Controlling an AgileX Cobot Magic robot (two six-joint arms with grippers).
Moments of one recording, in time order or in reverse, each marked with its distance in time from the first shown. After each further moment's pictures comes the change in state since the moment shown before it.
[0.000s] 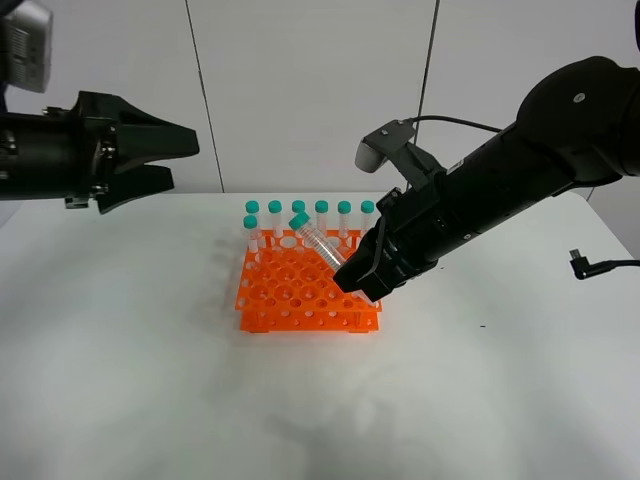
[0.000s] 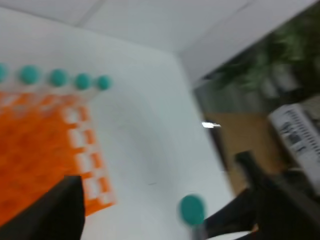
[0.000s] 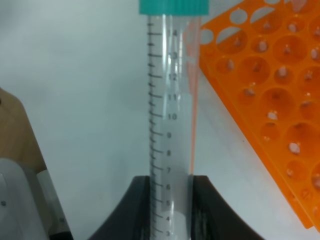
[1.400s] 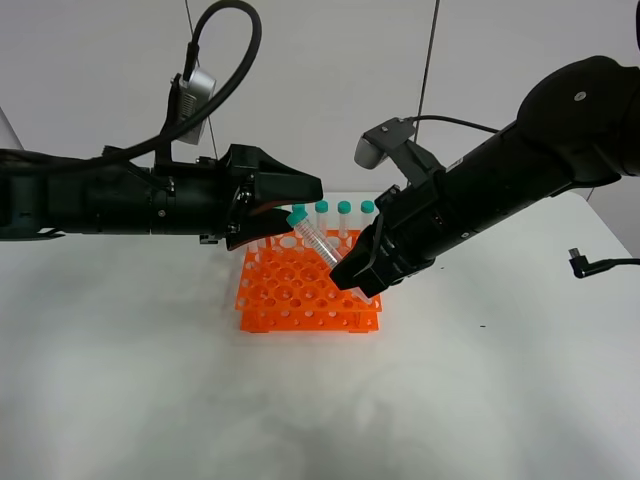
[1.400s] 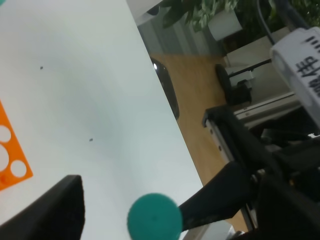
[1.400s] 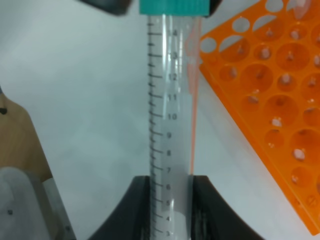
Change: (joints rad) left arm -0.292 0.283 -0.055 -0.234 -0.020 0.163; right arm 0.000 0.000 0.000 0.030 -0.007 -0.003
